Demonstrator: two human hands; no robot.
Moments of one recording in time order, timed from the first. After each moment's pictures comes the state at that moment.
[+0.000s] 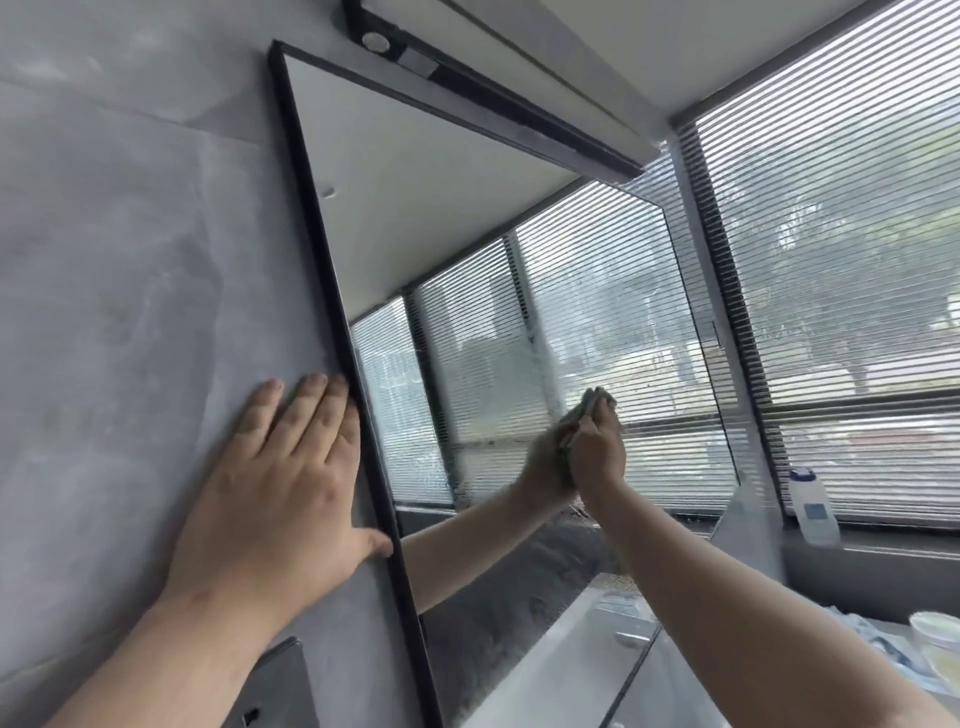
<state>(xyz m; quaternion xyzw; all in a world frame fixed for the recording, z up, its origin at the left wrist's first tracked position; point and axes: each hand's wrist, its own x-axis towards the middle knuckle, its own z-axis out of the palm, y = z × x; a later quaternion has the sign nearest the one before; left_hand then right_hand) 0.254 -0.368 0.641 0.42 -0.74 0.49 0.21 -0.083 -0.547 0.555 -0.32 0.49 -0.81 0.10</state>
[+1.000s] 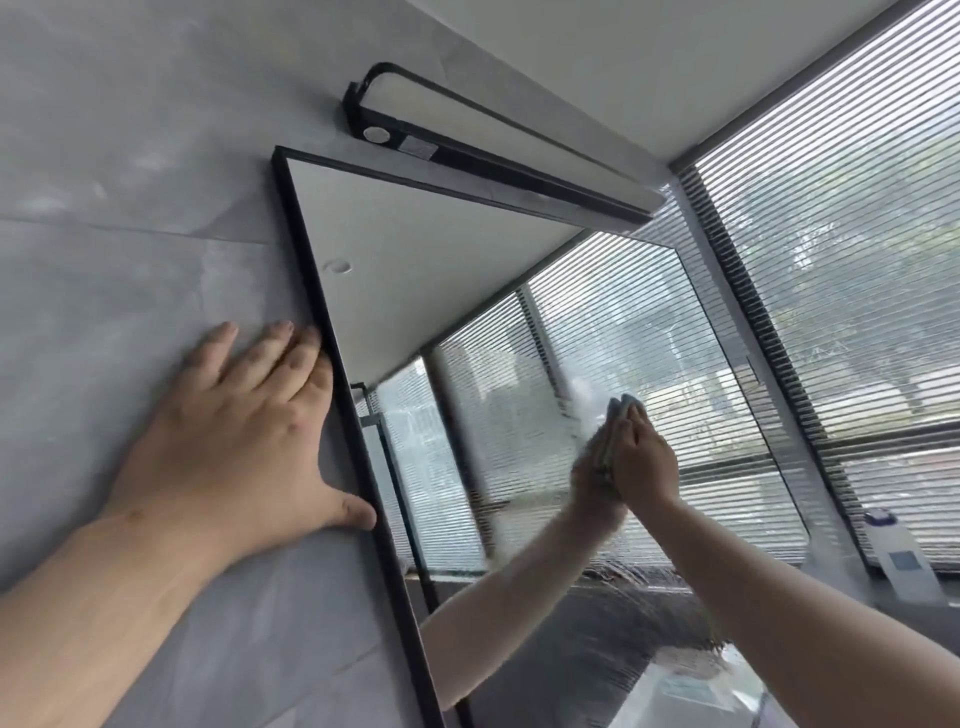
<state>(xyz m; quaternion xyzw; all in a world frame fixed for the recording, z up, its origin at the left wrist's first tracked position) 0.254 -0.381 0.755 0.41 -0.67 0.58 0.21 -0.095 -0.512 0.626 -0.38 0.53 -0.76 -0.03</state>
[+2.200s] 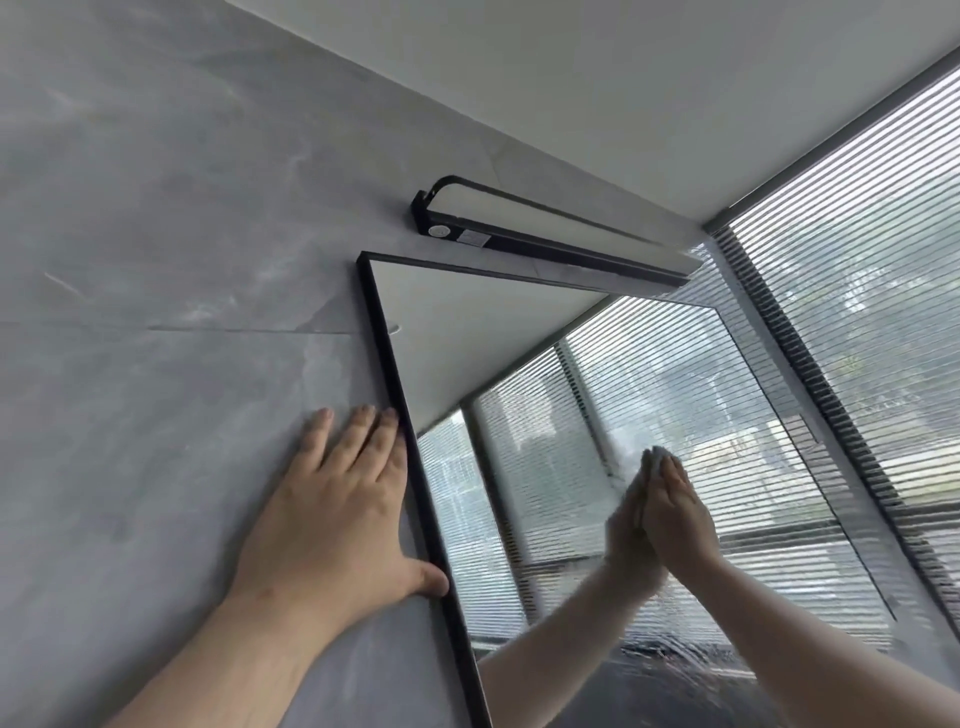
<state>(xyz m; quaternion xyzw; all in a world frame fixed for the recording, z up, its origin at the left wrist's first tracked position) 0.255 -0.378 0.752 0.43 -0.69 0.56 0.20 -0.086 -0.514 0.640 -0.47 0.55 -0.68 -0.13</state>
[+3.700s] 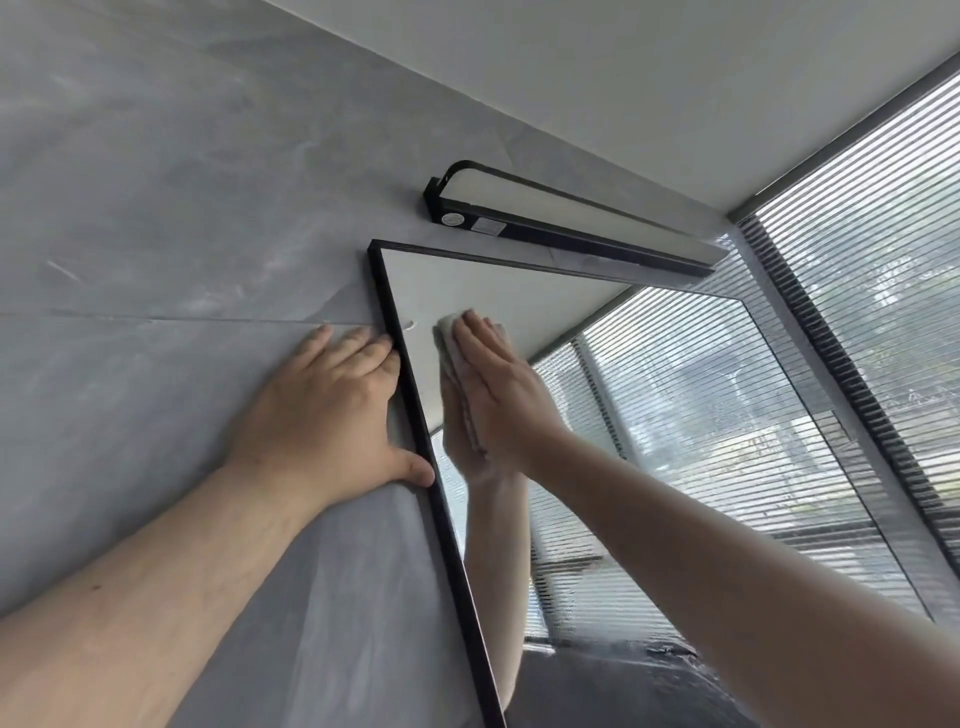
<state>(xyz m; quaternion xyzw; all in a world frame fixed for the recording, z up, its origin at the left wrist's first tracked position) 0.249 -0.366 0.822 0.42 -0.68 0.55 0.23 0.070 -0.458 0.798 -0.65 0.26 -0.66 -0.29</state>
